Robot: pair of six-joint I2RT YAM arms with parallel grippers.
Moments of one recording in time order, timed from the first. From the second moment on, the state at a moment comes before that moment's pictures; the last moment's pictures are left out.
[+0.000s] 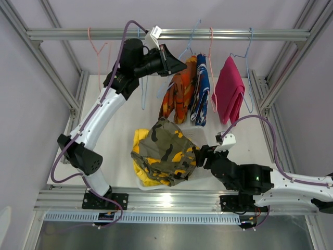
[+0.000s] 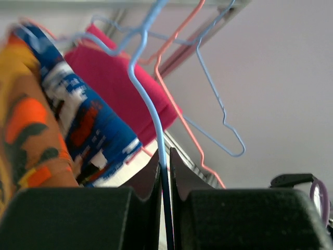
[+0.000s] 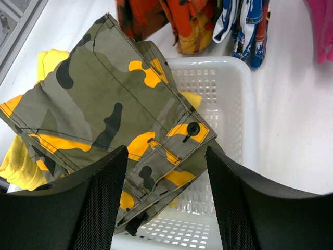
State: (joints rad) left arm -0.52 1.72 1.96 -0.32 0.52 -0.67; right arm 1.42 0.73 0.74 -0.53 0.97 0.73
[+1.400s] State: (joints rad) left arm -0.68 1.44 2.01 -0.49 -0.01 -0.50; right arm 1.38 1.03 1.11 -0.37 1.02 0.38
